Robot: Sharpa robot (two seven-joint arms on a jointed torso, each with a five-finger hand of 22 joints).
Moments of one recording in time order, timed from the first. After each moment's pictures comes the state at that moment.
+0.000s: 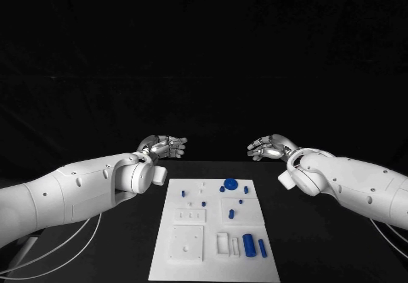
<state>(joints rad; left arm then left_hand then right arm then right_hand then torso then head) 1.31 -0.68 -0.18 1.23 0.04 -0.39 0.25 1.21 -0.10 0.37 -0.12 0.06 0.76 0.18 0.43 0.41 1.15 0.12 0.19 0.11 1.01 0.08 0.47 0.53 0.07 0.81 -0.01 0.43 1.31 1.27 -0.65 -0.11 1.09 -0.71 -0.29 0.10 1.04 -0.07 0.66 -0.23 0.16 0.70 0.19 0.38 0.40 0.99 0.19 0.11 0.08 0.87 0.16 0.41 0.39 0.24 0.70 0.24 0.13 1.24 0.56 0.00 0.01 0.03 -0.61</state>
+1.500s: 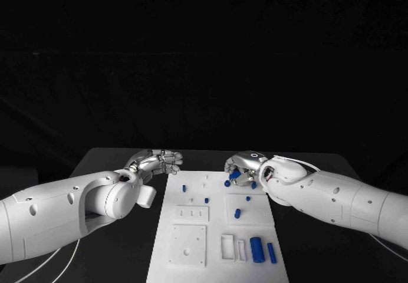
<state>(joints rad) 1.34 -0.82 -0.18 1.47 0.04 -0.33 0.26 1.18 -0.08 0.40 -0.20 0.07 0.78 0.18 0.41 0.40 1.18 0.11 0.17 0.11 1.05 0.06 0.49 0.57 0.06 0.83 -0.04 0.50 1.31 1.25 -0.54 -0.11 1.06 -1.58 -0.30 0.06 1.15 -0.16 0.63 -0.29 0.23 0.83 0.17 0.37 0.37 1.12 0.12 0.07 0.07 1.33 0.00 1.13 0.80 0.21 1.31 -0.01 0.70 1.31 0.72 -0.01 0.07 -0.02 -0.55</state>
